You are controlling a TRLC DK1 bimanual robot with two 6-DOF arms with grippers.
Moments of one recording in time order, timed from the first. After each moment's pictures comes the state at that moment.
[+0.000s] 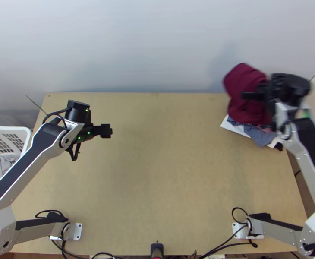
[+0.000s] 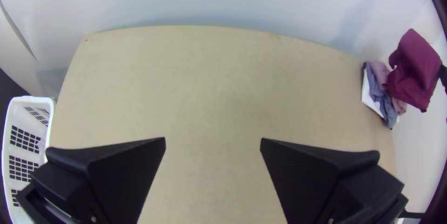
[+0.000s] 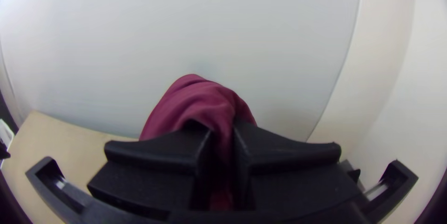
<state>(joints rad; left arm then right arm) -0.34 1.36 1.27 -0.78 -0.12 -0.34 0.09 1.30 1.39 -0.34 0.21 -0.04</state>
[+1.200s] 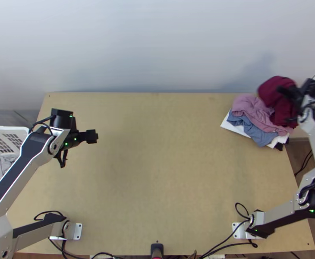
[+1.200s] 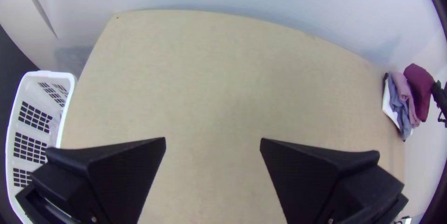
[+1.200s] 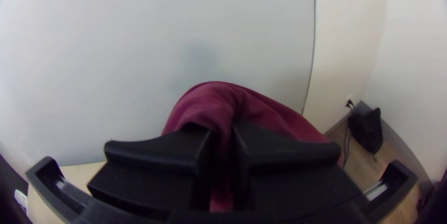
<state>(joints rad) -0.19 1.26 1.12 -0.76 -0.11 -0.29 -0.33 1.66 1.42 -0.13 -0.10 0.16</state>
